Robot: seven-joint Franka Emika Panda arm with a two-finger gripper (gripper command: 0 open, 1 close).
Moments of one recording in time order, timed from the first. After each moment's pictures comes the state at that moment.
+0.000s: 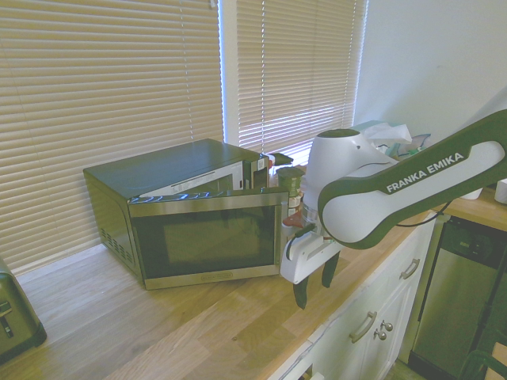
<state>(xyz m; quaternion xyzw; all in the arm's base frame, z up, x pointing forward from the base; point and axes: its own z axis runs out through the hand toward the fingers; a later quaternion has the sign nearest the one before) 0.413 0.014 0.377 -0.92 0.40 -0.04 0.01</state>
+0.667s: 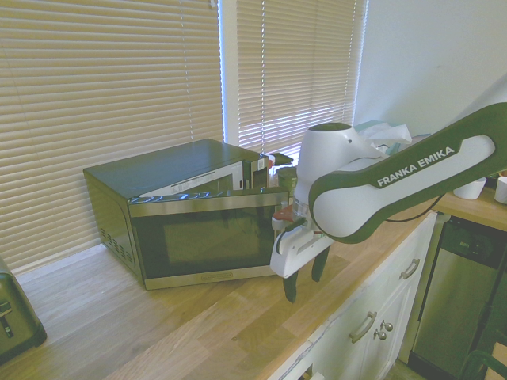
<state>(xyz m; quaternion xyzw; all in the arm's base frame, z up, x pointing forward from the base) 0.432 0.033 0.395 -0.92 0.39 -0.06 0.02</state>
